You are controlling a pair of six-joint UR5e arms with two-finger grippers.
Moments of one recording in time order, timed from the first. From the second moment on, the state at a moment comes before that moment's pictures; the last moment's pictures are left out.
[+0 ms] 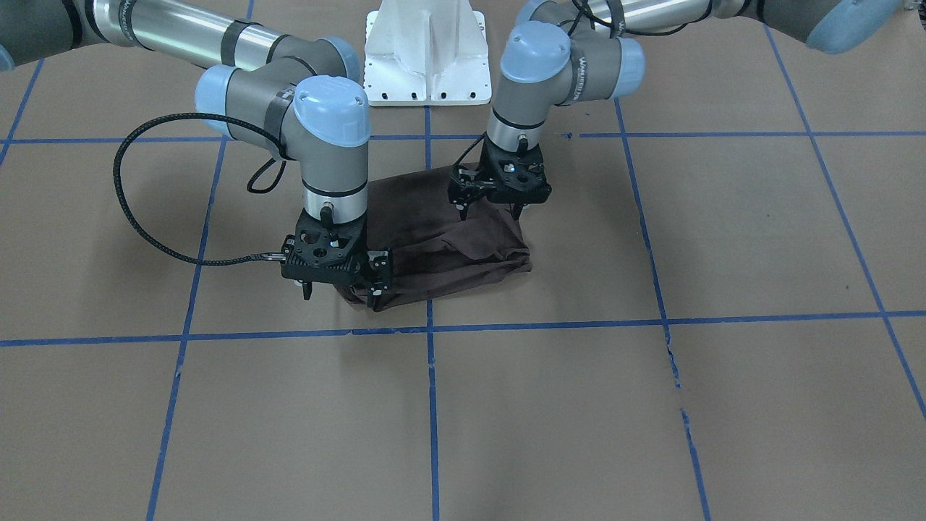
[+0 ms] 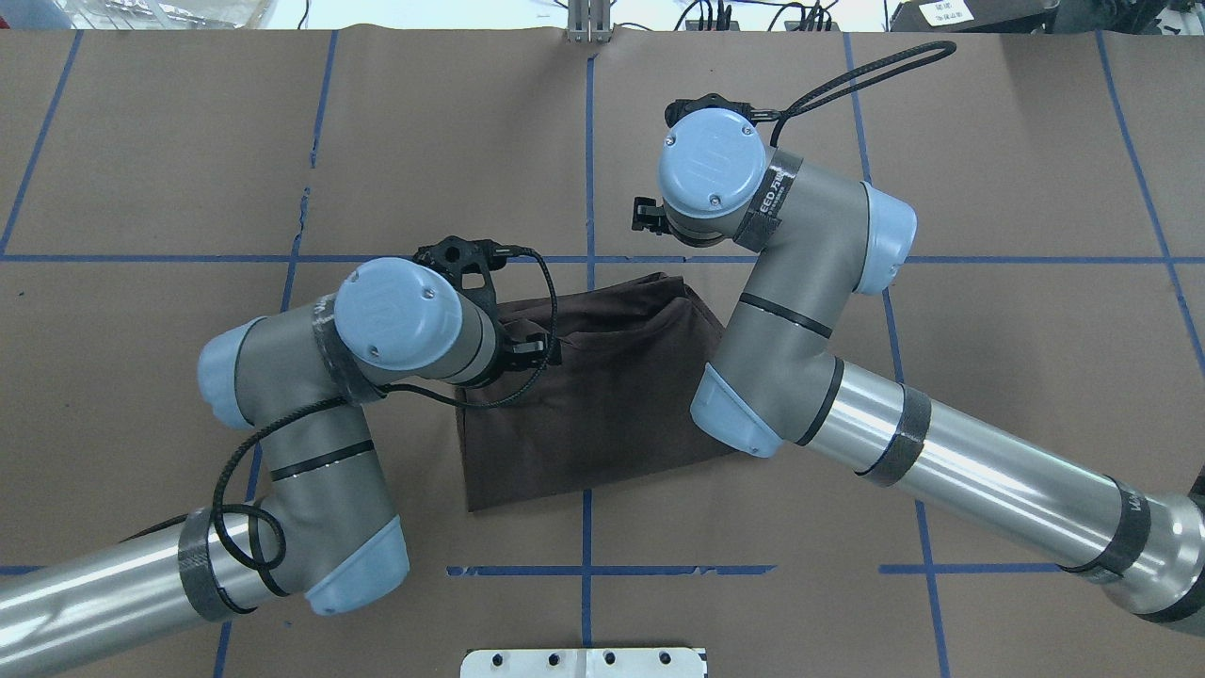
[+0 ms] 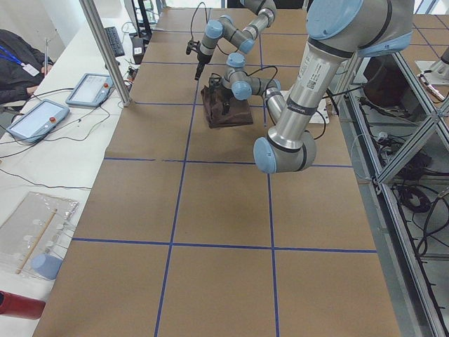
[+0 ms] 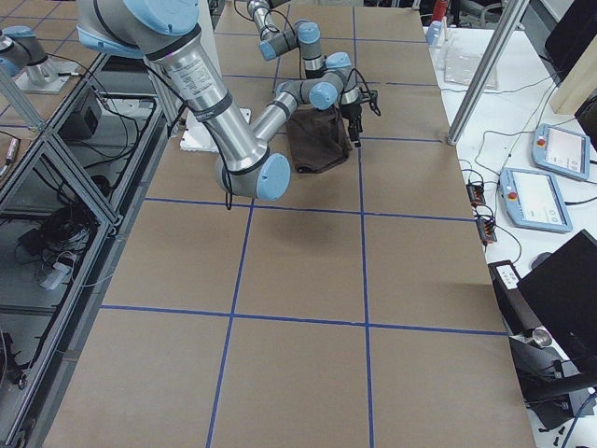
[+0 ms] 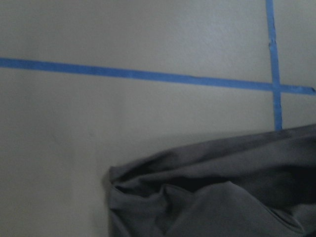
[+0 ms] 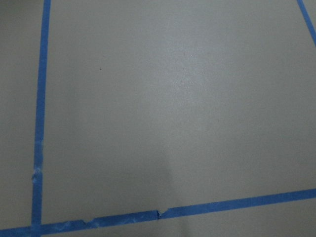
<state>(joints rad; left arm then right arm) -0.45 -2.20 -1.71 -1.72 -1.71 -1.37 0.63 -0.82 1.54 -1.57 1.61 1.22</state>
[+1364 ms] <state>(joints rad) -0.45 -2.35 -1.48 -1.69 -1.66 -1.40 0.63 -0.85 1.56 -1.56 1.62 1.15</state>
